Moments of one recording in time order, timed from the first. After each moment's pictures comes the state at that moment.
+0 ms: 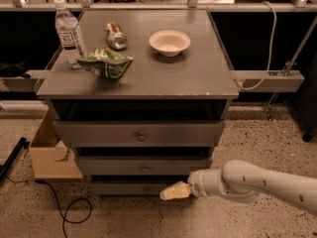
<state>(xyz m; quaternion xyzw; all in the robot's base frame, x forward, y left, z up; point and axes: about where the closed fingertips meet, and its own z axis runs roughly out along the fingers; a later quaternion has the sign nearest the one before) 0.494 -0.074 0.466 -0.26 0.88 0.31 0.26</state>
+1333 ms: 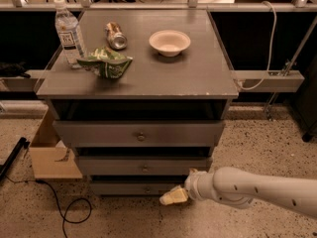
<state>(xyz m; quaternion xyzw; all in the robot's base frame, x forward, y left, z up) 0.502 -0.076 0.451 -0.33 0.87 0.21 0.30</state>
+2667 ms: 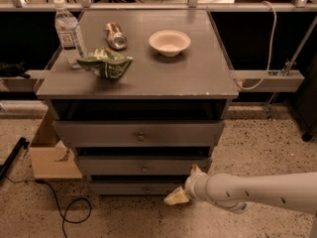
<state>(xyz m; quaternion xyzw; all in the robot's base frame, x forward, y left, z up) 0.518 -0.098 0.435 -0.39 0.85 0.09 0.34</state>
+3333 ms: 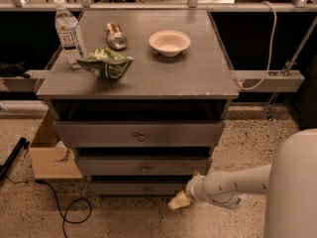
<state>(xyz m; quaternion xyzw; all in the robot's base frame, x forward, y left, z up) 0.520 -0.112 0.373 -0.39 0.88 0.09 0.27</state>
